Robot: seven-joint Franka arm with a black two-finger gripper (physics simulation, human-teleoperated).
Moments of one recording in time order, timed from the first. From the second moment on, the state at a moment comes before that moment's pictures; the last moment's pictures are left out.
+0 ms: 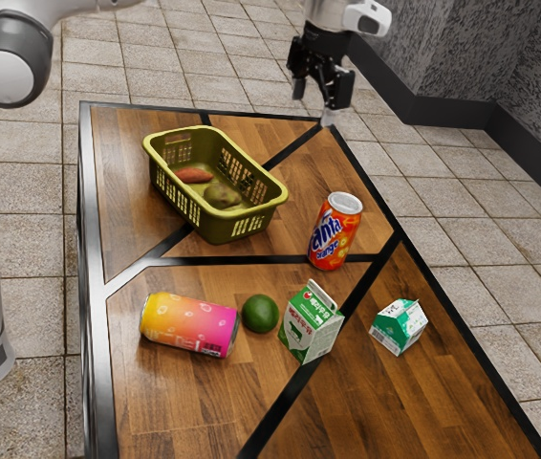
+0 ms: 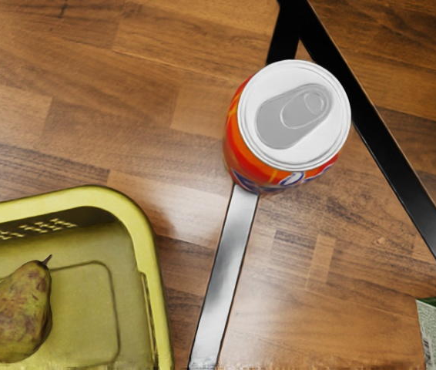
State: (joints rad) arm 0.05 0.01 -0.04 -1.30 0.01 1.39 -0.24
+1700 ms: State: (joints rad) arm 0.14 -0.27 0.15 -2.12 0.13 1.85 -0.06
